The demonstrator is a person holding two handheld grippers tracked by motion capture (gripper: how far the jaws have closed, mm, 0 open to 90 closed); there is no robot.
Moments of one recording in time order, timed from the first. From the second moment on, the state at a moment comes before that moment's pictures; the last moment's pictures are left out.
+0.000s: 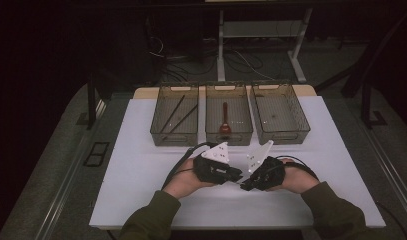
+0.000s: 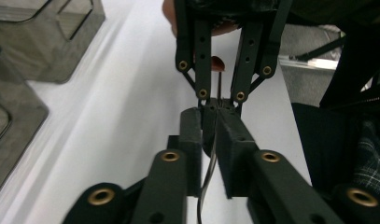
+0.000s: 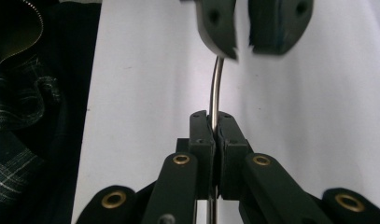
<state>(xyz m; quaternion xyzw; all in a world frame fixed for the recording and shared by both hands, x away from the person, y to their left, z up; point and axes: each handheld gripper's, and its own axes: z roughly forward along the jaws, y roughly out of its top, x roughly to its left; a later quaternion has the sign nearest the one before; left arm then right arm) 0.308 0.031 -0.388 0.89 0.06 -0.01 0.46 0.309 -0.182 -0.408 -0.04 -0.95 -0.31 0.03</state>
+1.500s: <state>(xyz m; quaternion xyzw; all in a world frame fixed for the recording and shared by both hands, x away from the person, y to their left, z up) 0.265 0.171 -0.429 0.79 0.32 0.13 0.50 0.335 -0.253 -0.384 -0.26 -0.90 -0.36 -0.05</state>
